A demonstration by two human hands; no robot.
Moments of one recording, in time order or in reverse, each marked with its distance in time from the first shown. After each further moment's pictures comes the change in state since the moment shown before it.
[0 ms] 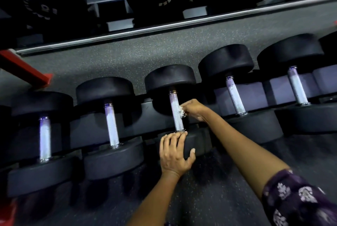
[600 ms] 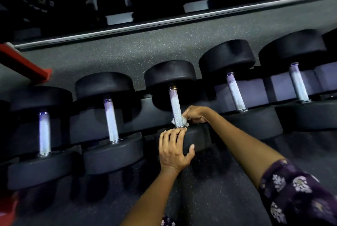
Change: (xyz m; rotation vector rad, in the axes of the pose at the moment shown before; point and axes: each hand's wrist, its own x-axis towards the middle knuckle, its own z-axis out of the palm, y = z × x) left_hand 0.000 -0.002 0.002 0.011 0.018 0.008; right_hand -0.013 0.012 -0.003 -0.265 -0.284 0.184
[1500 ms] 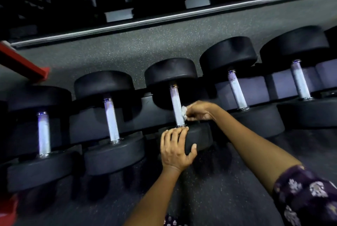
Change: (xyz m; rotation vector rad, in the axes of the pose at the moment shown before) left_hand -0.002 0.000 -0.001 -0.013 -0.034 -0.018; right_hand 0.000 0.000 -0.009 0.408 0.014 0.040
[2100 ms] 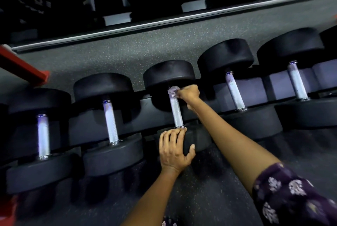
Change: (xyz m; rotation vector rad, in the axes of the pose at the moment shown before) left_hand 0.003 0.003 -0.002 -0.003 -0.021 -0.010; right_hand 0.003 -0.043 0.036 -0.036 0.666 -0.402
